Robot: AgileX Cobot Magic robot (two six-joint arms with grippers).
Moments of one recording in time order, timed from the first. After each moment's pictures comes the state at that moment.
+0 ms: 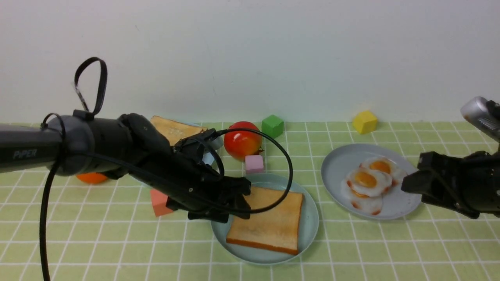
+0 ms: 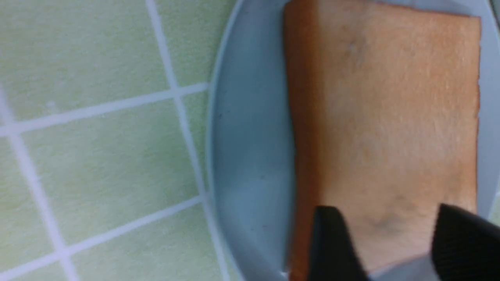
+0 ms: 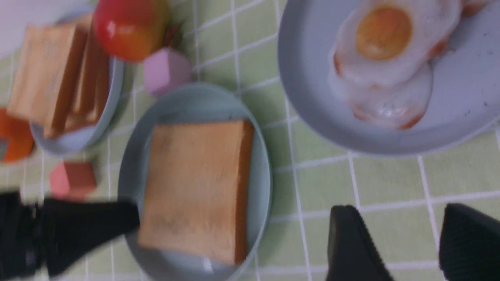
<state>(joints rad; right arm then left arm) 0.04 1.34 -0.77 0.85 0.47 -0.26 -0.36 1.89 -1.15 -0.84 0.58 0.40</state>
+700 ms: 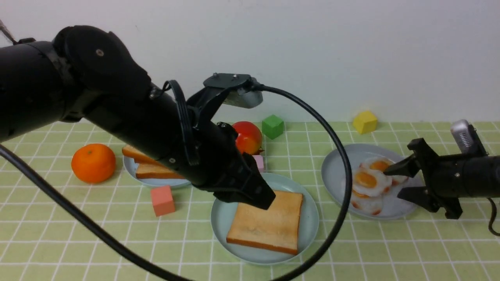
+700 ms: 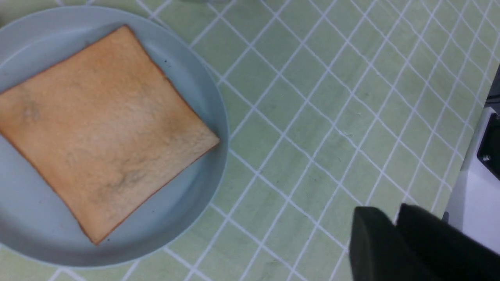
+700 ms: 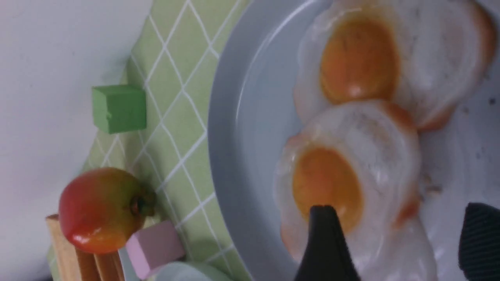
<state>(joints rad) -0.15 1.90 -0.95 1.58 0.55 -0.76 -0.48 1.56 -1.24 -0.74 0.92 0.64</state>
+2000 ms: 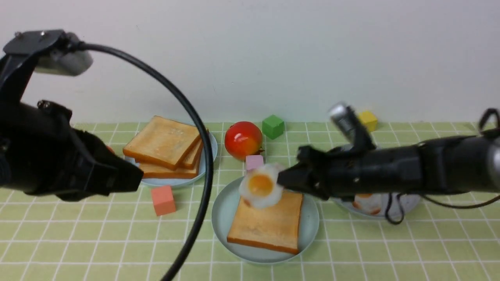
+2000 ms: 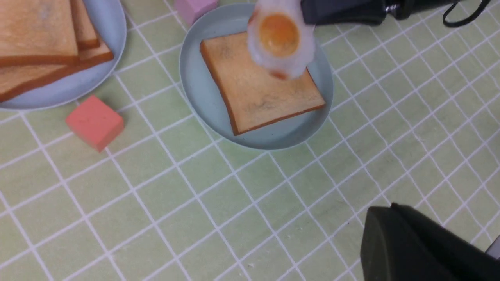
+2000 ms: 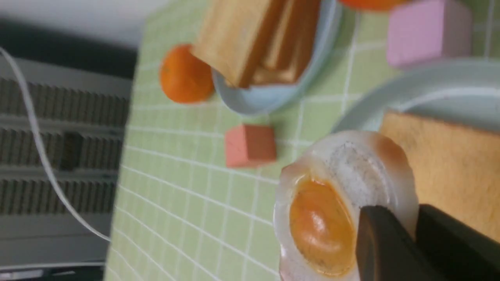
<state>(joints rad) 0.30 1.88 -1.01 1.71 0.63 -1.05 -0.21 1.07 -1.04 -0.54 0.99 0.41</state>
